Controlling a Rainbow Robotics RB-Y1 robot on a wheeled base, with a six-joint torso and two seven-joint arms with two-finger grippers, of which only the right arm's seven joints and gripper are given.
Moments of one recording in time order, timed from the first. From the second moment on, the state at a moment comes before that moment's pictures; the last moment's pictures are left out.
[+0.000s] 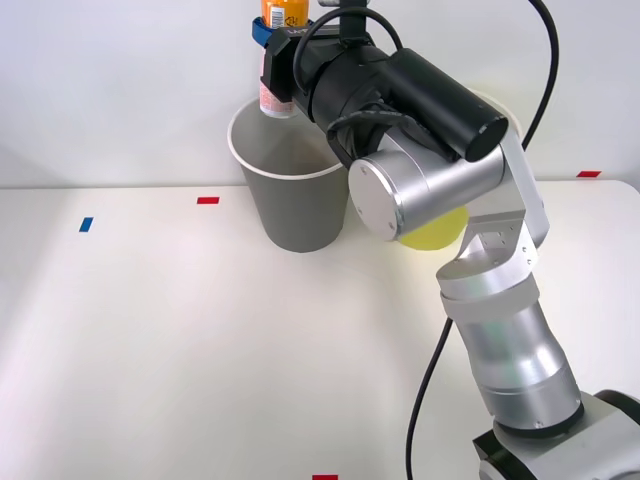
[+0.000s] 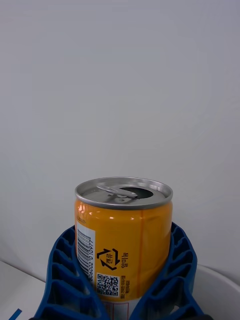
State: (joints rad) arm -0.66 0.00 0.25 -1.82 -0.15 0.66 1.35
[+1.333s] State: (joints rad) arm -0.83 -0.18 0.35 -1.46 -0.13 0.34 1.27
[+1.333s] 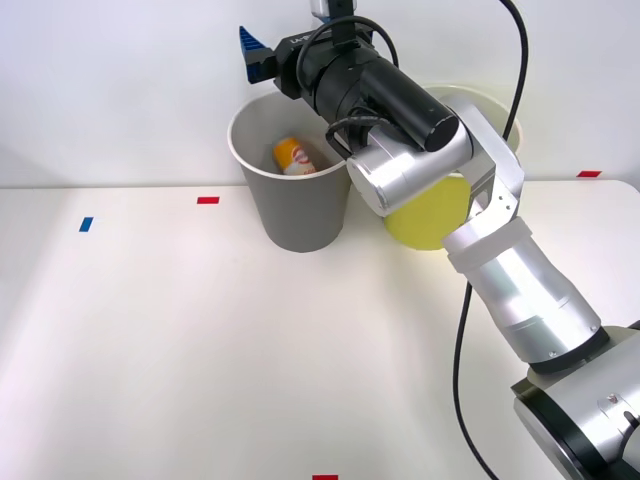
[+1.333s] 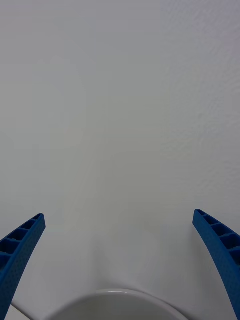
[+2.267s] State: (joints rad) arm -0.18 -0.53 0.38 -1.92 -0.24 -0.28 1.22
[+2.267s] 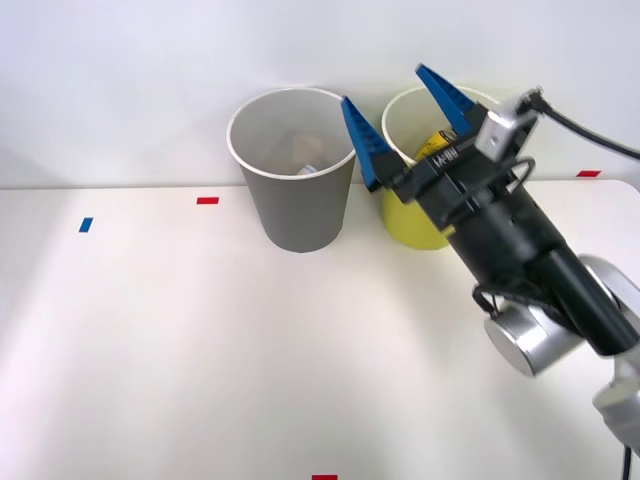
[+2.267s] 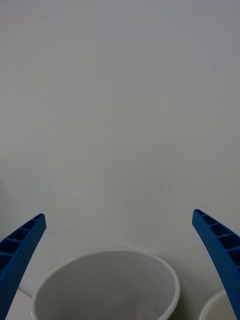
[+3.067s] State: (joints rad) arm 0.65 -0.44 0.30 -2.15 -0.27 -0.49 1.24
